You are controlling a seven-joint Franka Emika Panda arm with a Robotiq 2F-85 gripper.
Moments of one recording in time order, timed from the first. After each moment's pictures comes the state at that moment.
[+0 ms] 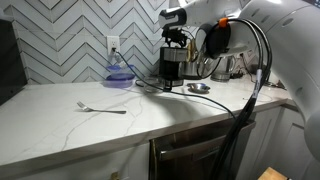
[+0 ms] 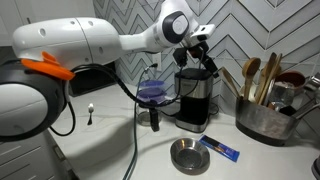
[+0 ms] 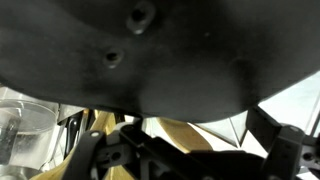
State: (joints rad) arm -0.21 0.92 -0.23 -0.53 -0.10 2.04 0.73
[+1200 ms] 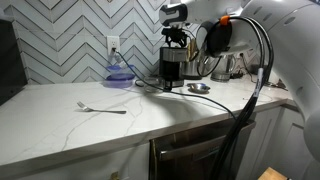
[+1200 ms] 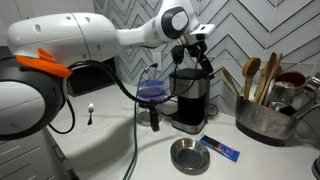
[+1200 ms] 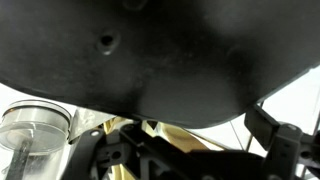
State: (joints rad) arm -0.21 0.91 -0.22 -0.52 -0.05 1.94 0.75
